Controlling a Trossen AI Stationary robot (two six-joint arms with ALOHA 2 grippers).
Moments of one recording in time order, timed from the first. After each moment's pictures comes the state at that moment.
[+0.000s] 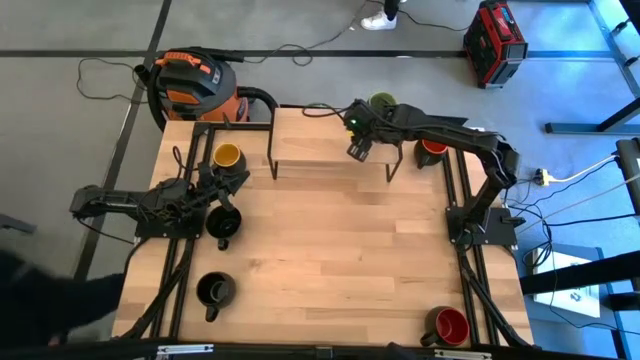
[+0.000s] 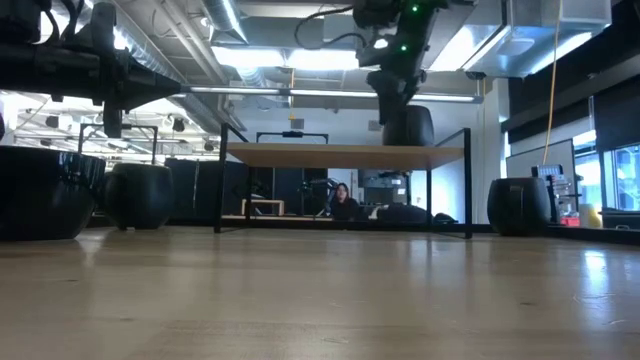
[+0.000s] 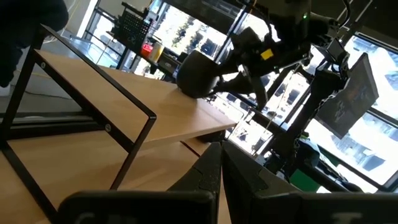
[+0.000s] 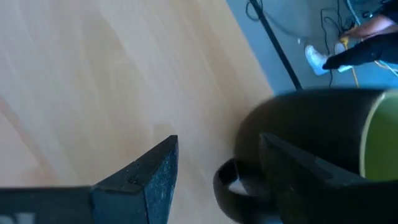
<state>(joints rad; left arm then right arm) 0.00 0.11 0.01 0.24 -0.53 -0.50 -0.40 1.74 1.64 -0.99 0.44 -0.04</state>
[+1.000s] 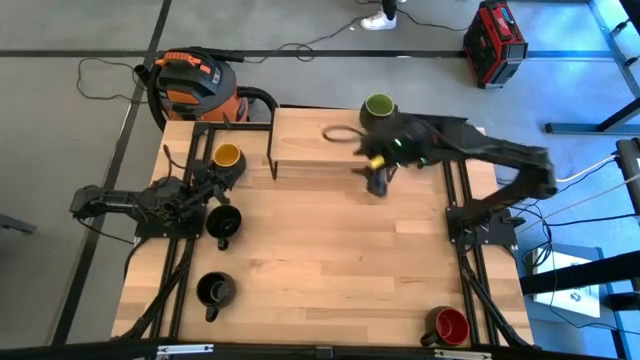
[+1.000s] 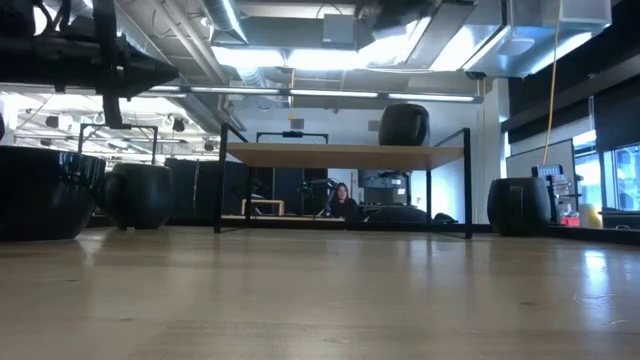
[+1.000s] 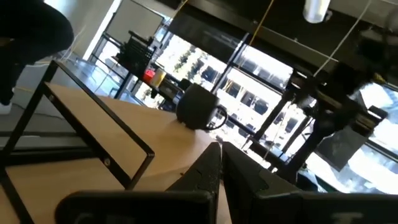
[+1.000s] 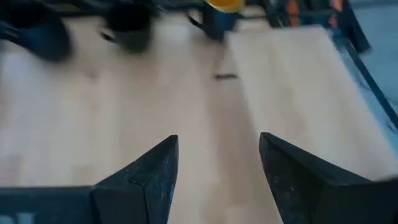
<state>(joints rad) 0.00 0.11 0.01 0.36 -0.59 -0.46 -0.11 1.43 1.62 -0.91 0.03 -0.01</state>
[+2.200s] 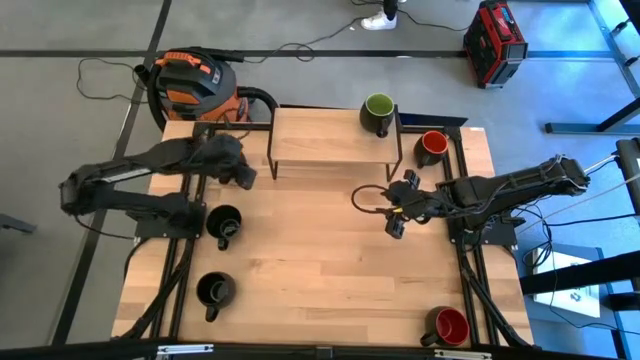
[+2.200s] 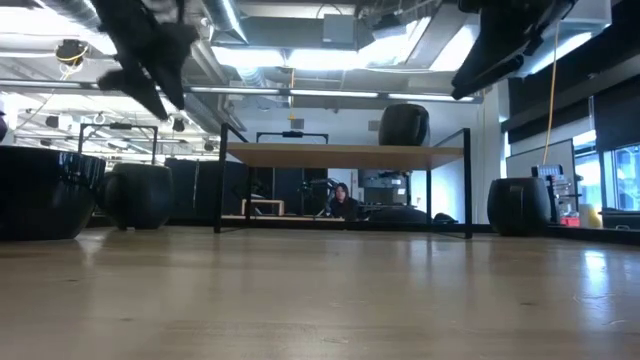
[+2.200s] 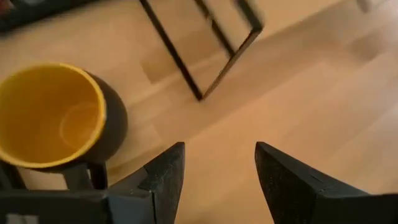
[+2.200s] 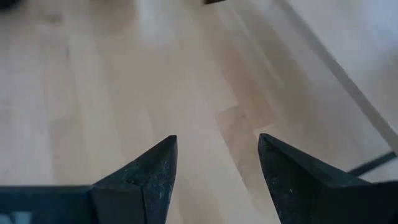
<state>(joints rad) 0.38 0.95 0.92 -0.95 -0.16 -0.67 0.21 1.11 0.89 -0.63 0.42 0.42</state>
